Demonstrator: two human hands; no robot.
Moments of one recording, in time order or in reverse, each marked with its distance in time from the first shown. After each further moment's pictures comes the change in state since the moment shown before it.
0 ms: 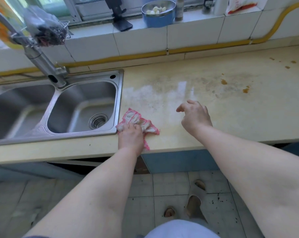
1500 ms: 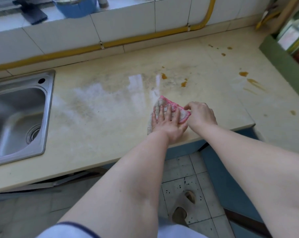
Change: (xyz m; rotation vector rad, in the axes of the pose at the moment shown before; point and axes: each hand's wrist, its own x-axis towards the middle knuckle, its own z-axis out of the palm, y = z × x) left_hand 0.029 0.307 -0.044 -0.253 -0.339 0.453; right_hand 0.000 0.201 -0.083 -0.061 -0.034 0.325
